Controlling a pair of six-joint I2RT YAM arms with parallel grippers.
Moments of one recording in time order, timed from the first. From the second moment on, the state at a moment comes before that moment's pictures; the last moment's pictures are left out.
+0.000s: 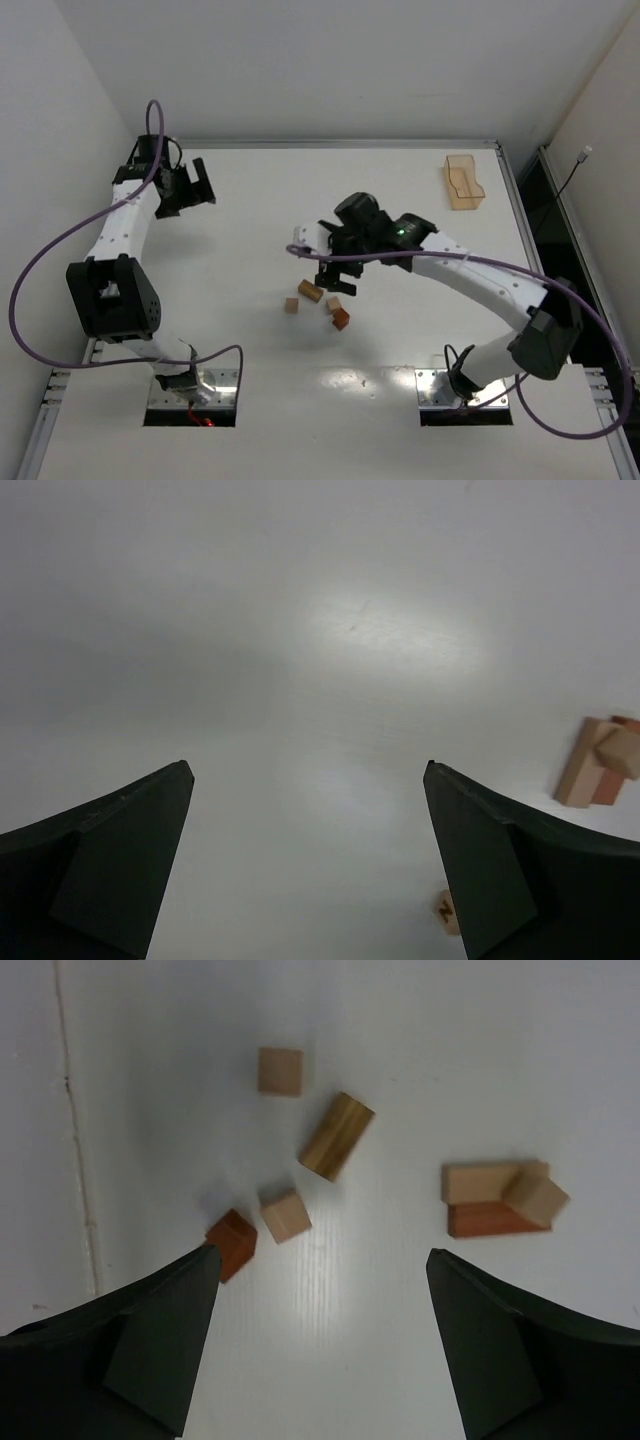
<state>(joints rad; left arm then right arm) 0.11 1.58 1.44 -0.75 0.09 -0.25 0.81 1.43 1.24 -0.69 -0.29 -0.61</state>
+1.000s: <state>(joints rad) 0.24 1.61 1.40 -0.88 0.18 -0.13 1.02 2.01 1.31 -0.40 -0.21 -0.56</state>
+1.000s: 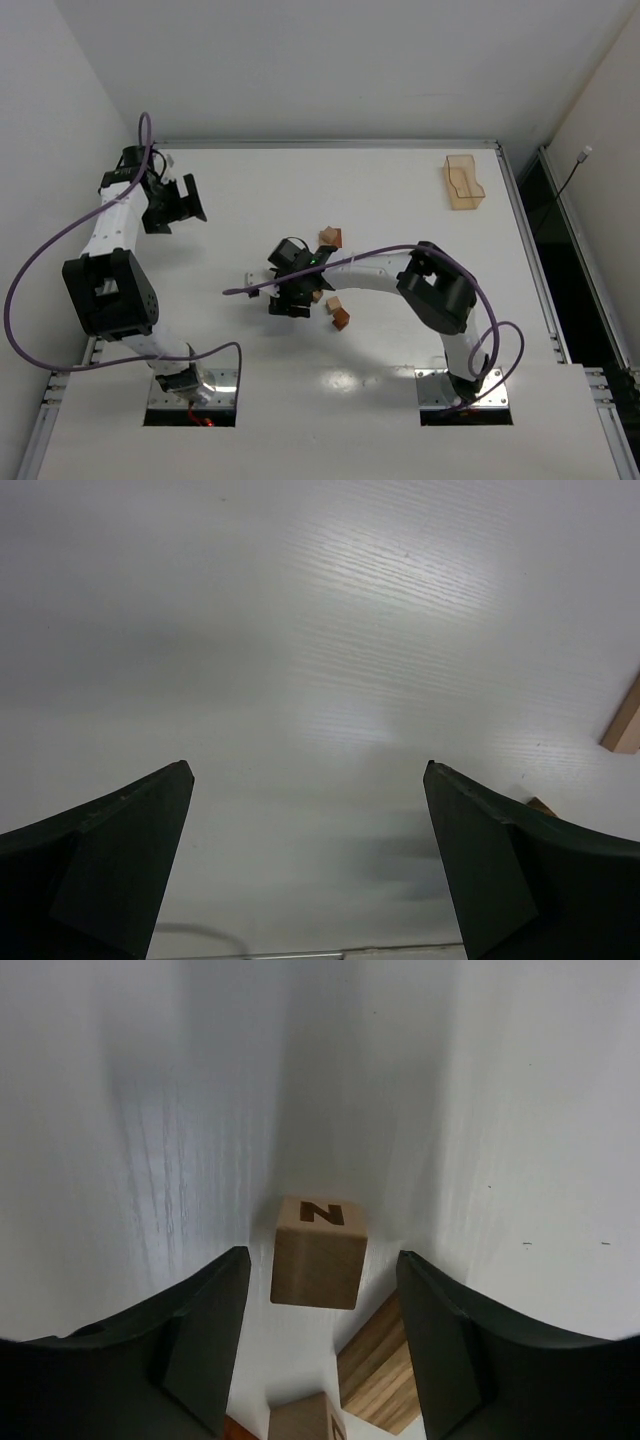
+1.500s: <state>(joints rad) 0.25 1.65 1.41 -0.87 0.19 -0.13 1.01 1.96 1.33 -0.43 -0.10 -0.40</state>
